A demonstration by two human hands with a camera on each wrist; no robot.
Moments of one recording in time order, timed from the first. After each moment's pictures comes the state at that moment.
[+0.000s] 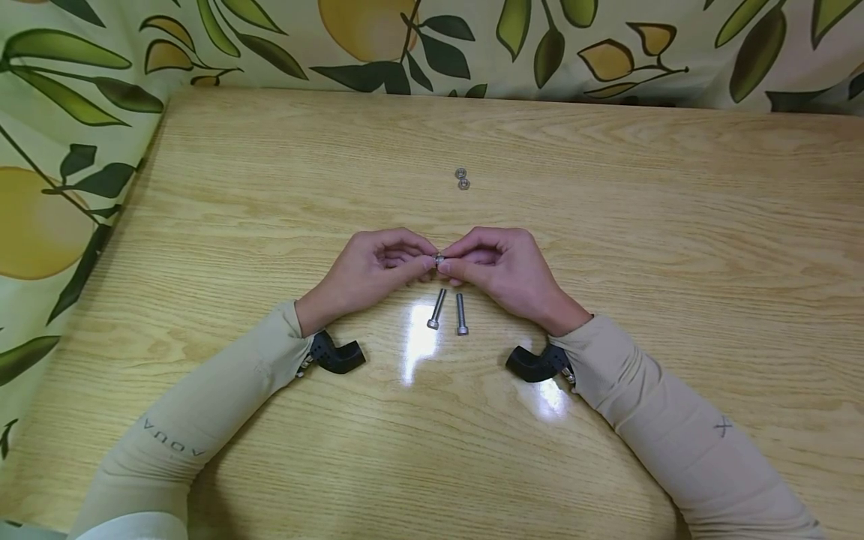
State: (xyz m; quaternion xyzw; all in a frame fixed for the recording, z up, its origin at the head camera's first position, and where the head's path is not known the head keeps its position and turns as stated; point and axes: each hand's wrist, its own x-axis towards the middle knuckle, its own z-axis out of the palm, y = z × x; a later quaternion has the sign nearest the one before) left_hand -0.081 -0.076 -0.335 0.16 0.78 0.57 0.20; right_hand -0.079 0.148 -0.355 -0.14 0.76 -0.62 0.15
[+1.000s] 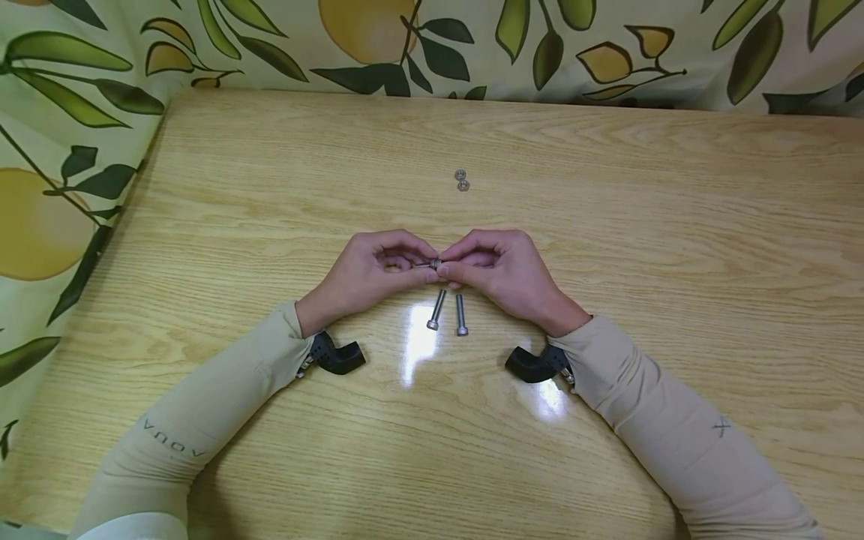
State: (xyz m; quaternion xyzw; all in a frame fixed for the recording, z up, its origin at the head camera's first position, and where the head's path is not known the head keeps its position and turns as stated) left_hand -0.082 -0.077 -0.340 0.17 0.79 0.56 0.18; right_hand -0.078 0.150 -0.356 -0.15 0.76 -0.61 0.15
